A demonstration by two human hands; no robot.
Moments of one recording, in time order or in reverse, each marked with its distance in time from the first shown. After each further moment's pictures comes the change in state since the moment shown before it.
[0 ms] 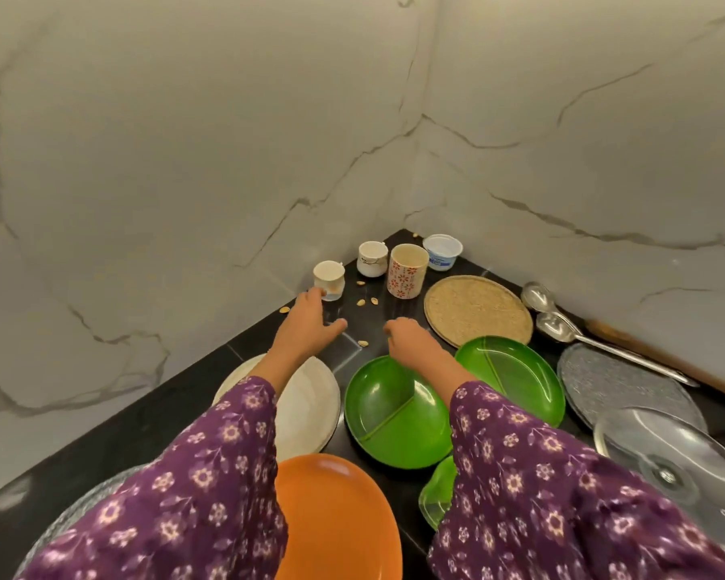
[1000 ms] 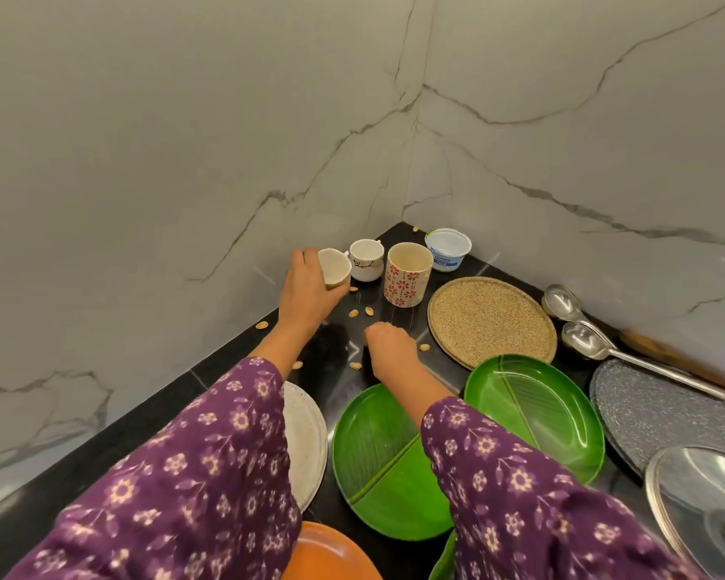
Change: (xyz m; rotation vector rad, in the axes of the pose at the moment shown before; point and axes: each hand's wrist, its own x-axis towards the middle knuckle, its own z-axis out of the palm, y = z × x) left_hand 0.115 0.006 0.034 0.062 0.310 0.073; right_hand 0.073 -0.006 0.028 -0.151 0.025 0.064
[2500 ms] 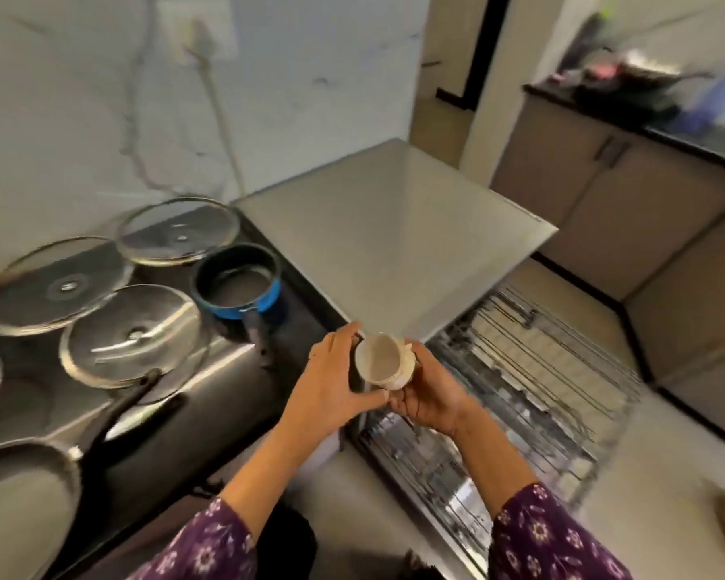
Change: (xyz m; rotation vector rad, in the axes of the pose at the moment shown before) left_hand -0.759 0.525 0.019 -0.446 -1.280 1.156; right_hand -0.932 0.311 0.134 2.479 0.967 0.912
